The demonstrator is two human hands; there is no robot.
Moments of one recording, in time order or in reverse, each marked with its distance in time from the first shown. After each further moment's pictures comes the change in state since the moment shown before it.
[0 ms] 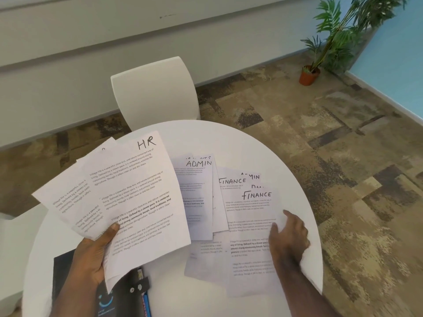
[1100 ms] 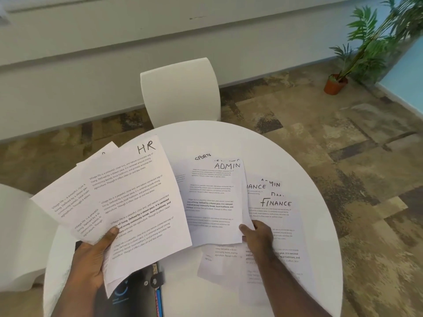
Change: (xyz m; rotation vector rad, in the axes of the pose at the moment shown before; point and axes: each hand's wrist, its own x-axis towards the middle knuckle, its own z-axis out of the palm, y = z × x) left_hand -0.002 -0.001 -0.050 -0.098 0.119 0.048; right_hand -0.031 -0.080 0.054 0.565 -0.511 0.231
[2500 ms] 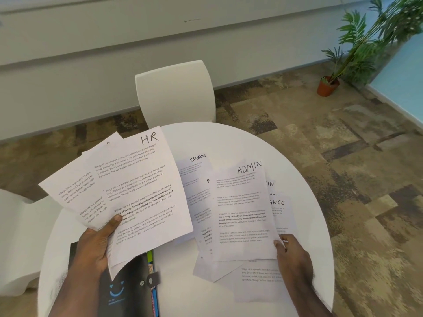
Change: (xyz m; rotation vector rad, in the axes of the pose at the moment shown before) left_hand 0.014 0.008 0.024 0.050 -0.049 0.008; right_hand -0.030 0.028 -0.097 -0.547 0.239 -0.150
